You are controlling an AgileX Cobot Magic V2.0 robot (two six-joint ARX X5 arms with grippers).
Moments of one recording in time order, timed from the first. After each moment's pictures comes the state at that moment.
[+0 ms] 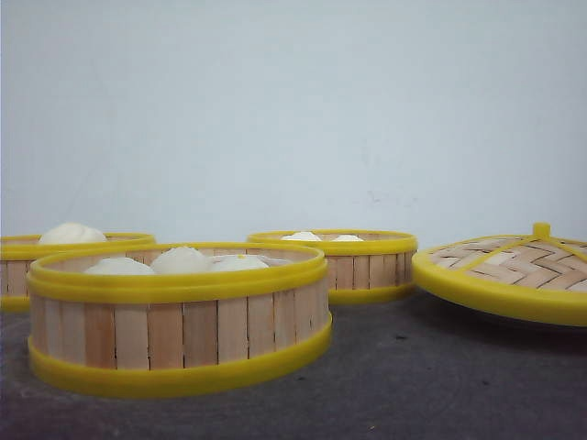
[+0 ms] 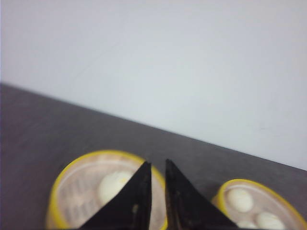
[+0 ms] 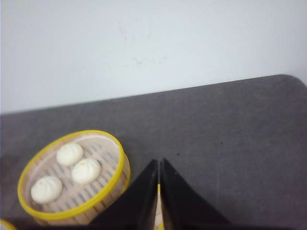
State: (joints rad) left arm 0.02 0.62 0.81 -0.24 0.10 -0.30; right arm 0.04 0.72 0.89 -0.40 -0.09 0.21
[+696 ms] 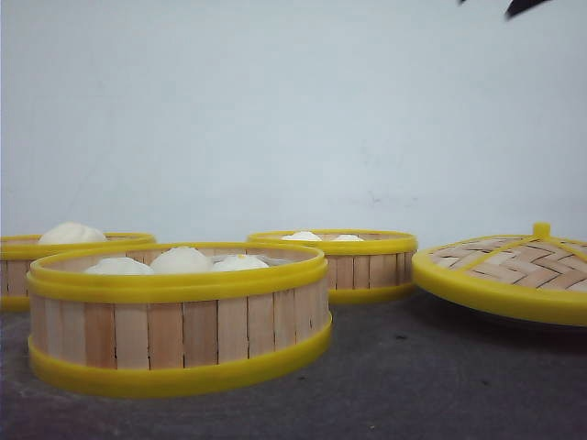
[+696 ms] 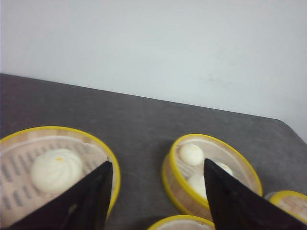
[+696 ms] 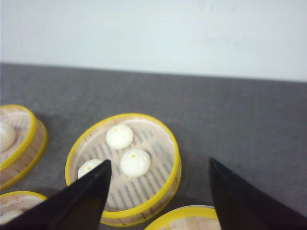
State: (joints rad) left arm -0.11 0.77 0.86 -0.25 0.21 -0.28; right arm 0.21 1.25 1.29 -0.47 -0.16 0.16
